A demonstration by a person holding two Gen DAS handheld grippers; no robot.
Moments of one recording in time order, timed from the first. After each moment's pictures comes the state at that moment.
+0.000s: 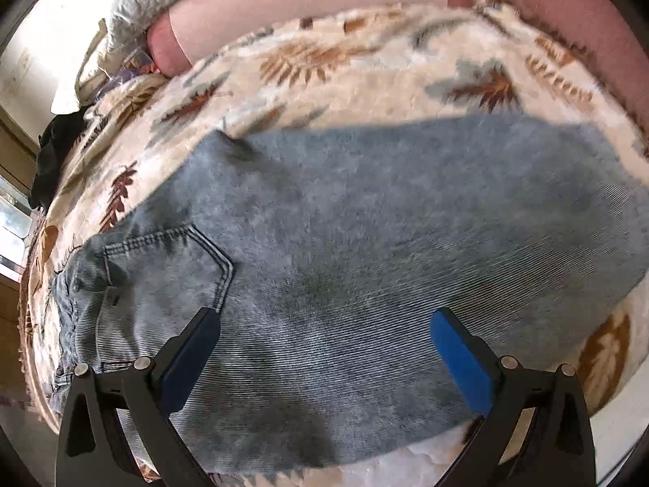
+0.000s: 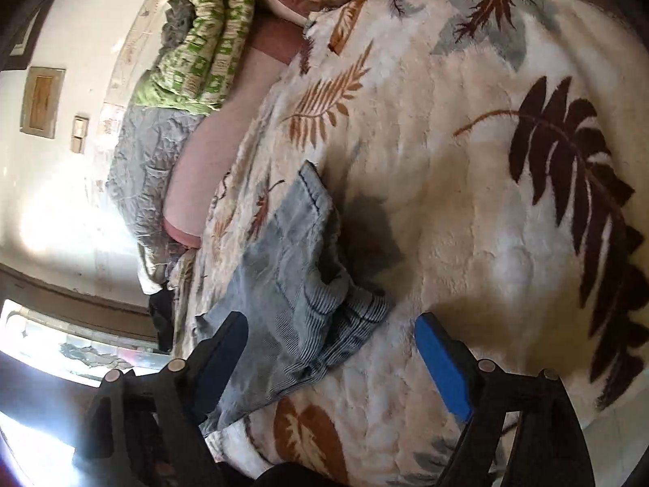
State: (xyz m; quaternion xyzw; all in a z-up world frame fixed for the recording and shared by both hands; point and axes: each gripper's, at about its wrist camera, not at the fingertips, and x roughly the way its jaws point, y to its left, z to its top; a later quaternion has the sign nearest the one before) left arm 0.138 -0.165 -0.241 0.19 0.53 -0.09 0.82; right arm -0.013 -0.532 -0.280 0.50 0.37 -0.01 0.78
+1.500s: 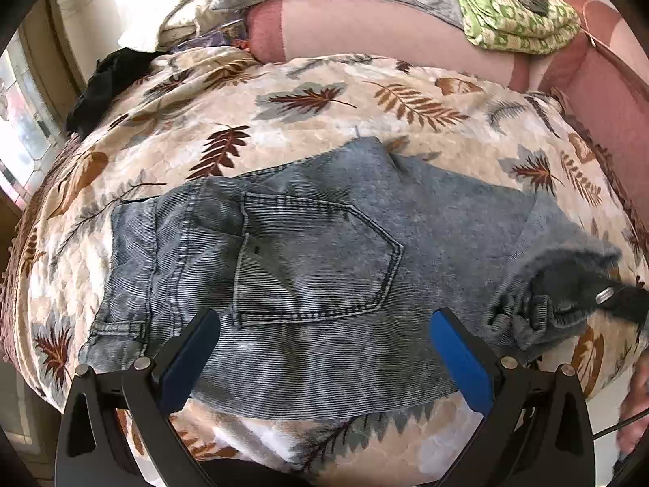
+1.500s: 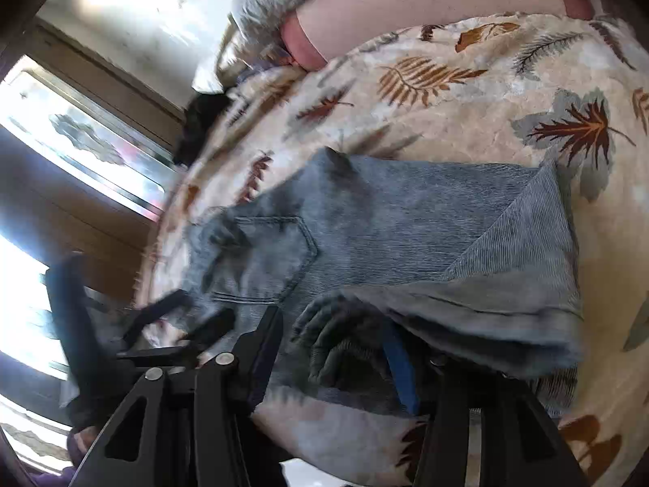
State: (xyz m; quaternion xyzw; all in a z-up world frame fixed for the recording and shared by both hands) left arm 0.125 -0.026 -0.189 0.06 0.50 -0.08 0.86; right arm 0.126 -0.255 -0.208 0.24 0.48 0.20 0.82
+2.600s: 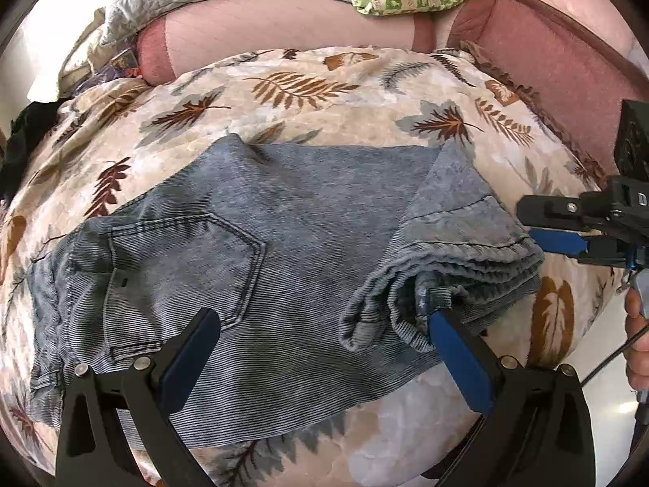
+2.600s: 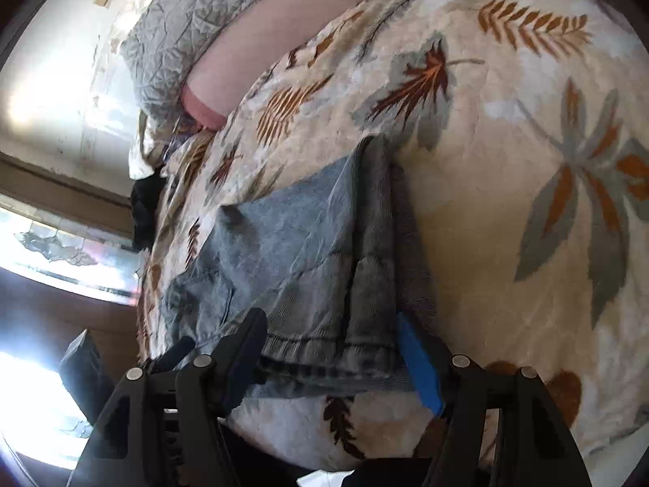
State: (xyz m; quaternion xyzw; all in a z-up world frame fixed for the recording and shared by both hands) left arm 0.114 -0.096 -0.209 0.11 0.49 -0.22 0.84; right arm 0.100 -0.346 -0.239 0.36 0.49 0.06 0.79
